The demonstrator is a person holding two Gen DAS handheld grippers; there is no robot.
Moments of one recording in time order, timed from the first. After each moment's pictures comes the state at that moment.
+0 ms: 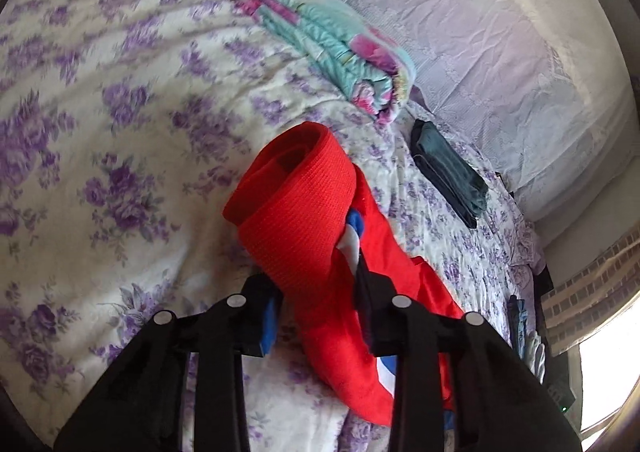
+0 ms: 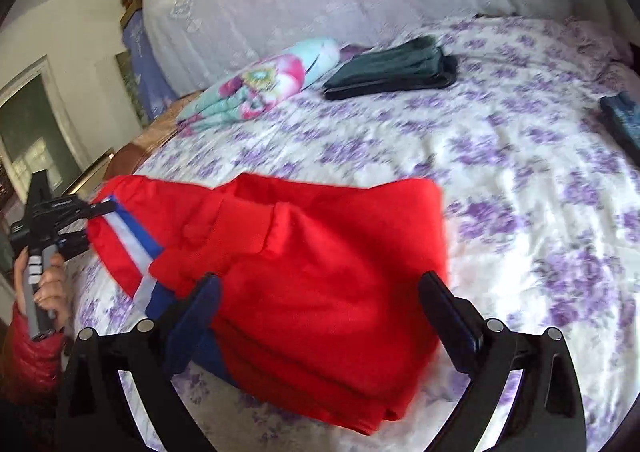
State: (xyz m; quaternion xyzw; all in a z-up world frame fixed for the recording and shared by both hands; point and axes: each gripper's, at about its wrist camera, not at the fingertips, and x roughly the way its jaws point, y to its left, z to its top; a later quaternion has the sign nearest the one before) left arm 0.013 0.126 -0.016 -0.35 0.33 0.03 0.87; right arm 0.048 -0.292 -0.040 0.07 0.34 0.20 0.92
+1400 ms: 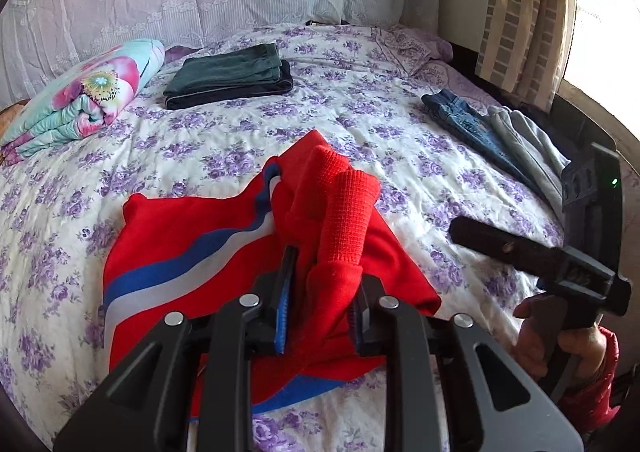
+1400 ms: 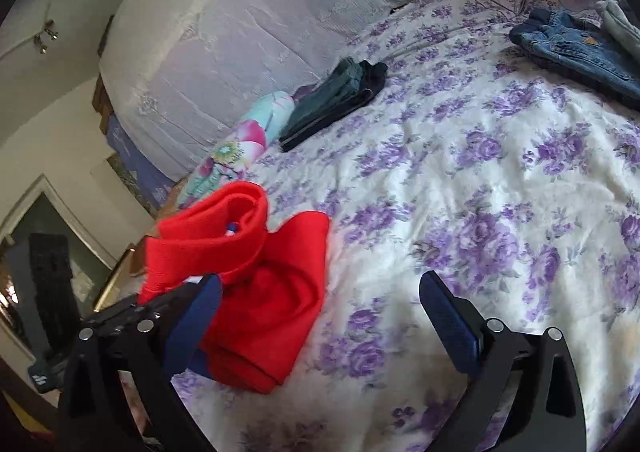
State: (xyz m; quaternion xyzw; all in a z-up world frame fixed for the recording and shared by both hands) left arm 0.027 -0.186 0.003 0.03 0.35 -0.18 0.92; right arm 0.037 -0.402 -0.046 0.26 0.29 0.22 0.89
